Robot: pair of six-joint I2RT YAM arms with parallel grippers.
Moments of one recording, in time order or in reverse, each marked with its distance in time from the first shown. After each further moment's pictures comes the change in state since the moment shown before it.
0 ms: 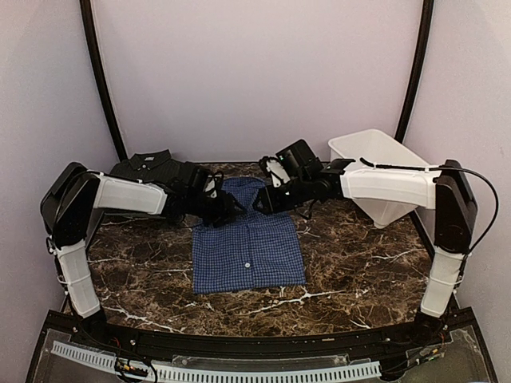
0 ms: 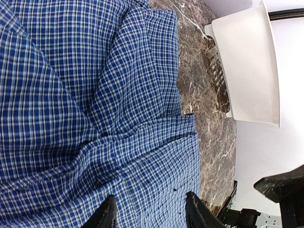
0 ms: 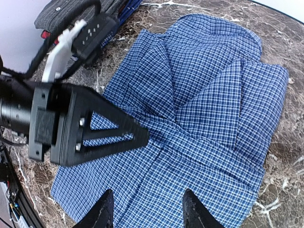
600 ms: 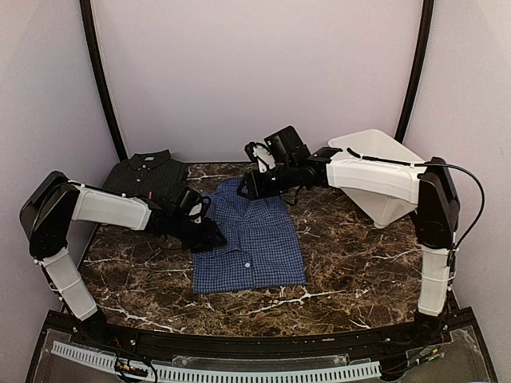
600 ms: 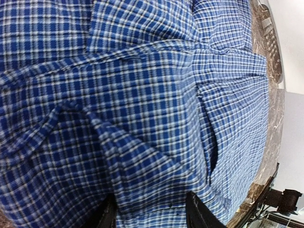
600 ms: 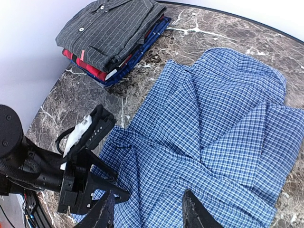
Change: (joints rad) left arm -0.021 -0.165 -0.237 -0.180 -0.105 0.104; right arm 0.004 0.135 0.232 -0.011 -0.069 0.010
